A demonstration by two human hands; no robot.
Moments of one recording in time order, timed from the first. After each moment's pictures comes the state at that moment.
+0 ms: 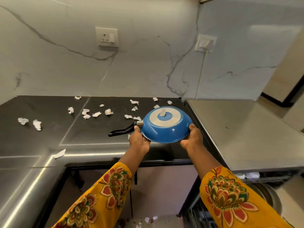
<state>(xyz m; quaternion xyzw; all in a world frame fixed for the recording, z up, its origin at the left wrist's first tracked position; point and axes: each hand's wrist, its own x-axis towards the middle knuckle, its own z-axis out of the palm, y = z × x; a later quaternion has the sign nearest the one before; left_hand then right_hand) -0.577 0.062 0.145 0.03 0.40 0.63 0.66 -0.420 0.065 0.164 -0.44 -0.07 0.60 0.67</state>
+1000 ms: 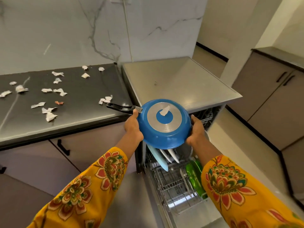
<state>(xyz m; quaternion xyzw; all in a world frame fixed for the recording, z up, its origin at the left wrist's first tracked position) -0.276 -0.031 0.079 0.15 0.51 0.50 0.68 -0.097 -0.094 0.086 -0.54 -0.02 0.54 0.65</state>
